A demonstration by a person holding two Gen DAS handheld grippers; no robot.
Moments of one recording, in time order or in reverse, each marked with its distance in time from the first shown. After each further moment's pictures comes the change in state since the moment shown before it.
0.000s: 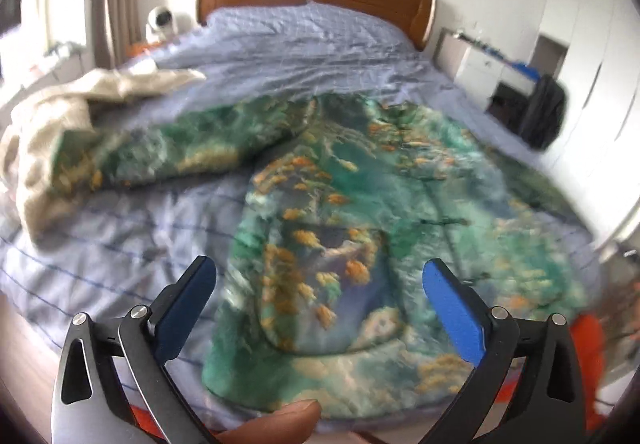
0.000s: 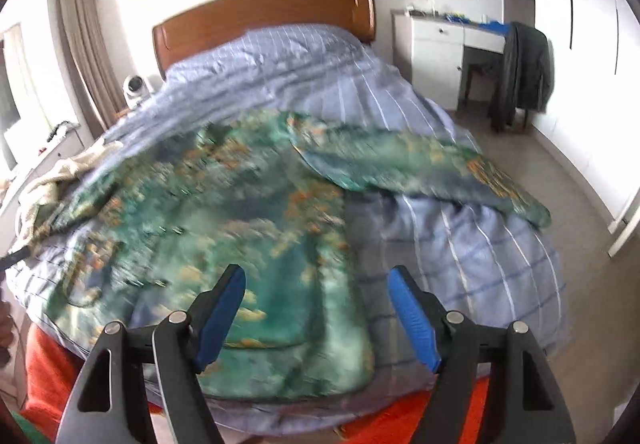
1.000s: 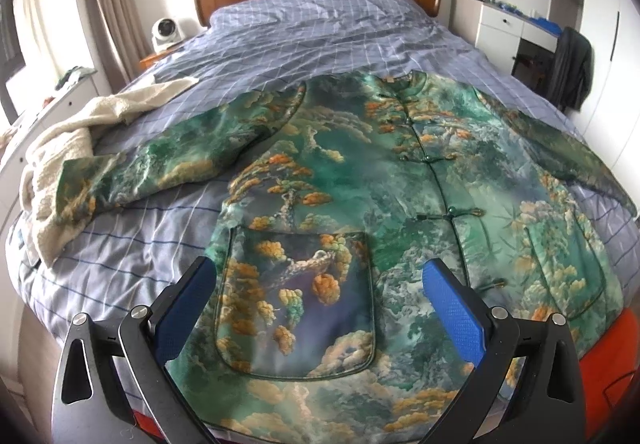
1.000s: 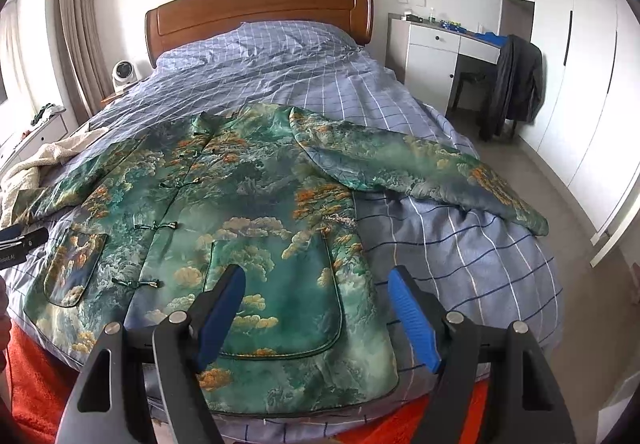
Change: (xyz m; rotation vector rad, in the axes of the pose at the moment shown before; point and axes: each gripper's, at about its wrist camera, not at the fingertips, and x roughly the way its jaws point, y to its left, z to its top) left arm 0.029 -0.065 0.016 0.092 0.085 0.110; right arm 0.015 0.034 -0.006 -0.042 0.024 -0.105
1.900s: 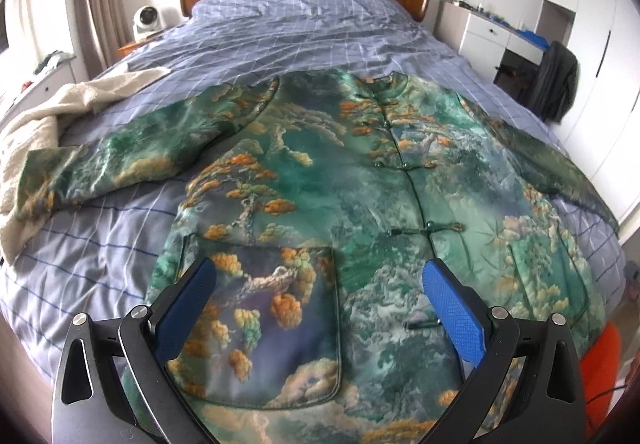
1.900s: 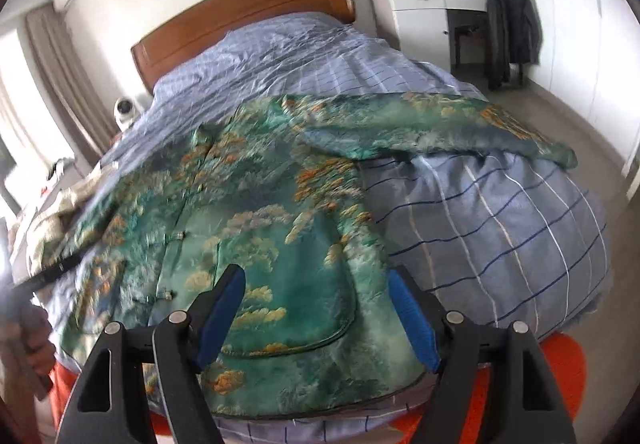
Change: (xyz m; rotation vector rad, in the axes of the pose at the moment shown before) left arm 0.031 -0.009 0.009 -0.049 0.007 -0.118; right arm 0.022 -0.040 -0.022 0.237 0.021 0.138
